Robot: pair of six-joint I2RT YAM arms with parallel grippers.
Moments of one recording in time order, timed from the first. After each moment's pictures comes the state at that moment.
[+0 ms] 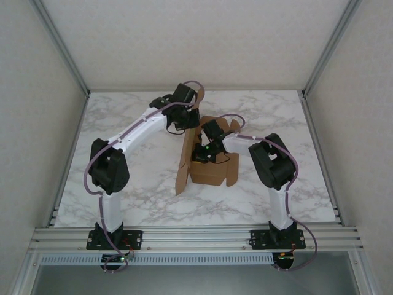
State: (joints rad) left arm -0.55 1.98 1.83 -0.81 0.10 -0.66; right arm 0.62 2.06 1.29 -0.35 -0.52 0.64
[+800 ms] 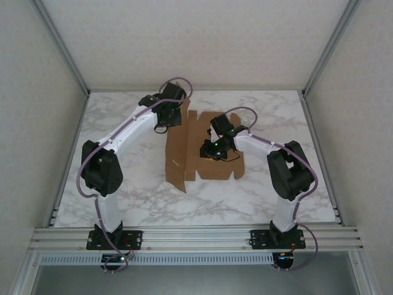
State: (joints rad) left arm -0.48 1.92 1.77 -0.95 -0.30 -0.51; right arm 0.58 1.85 1.27 -0.57 -0.37 0.56
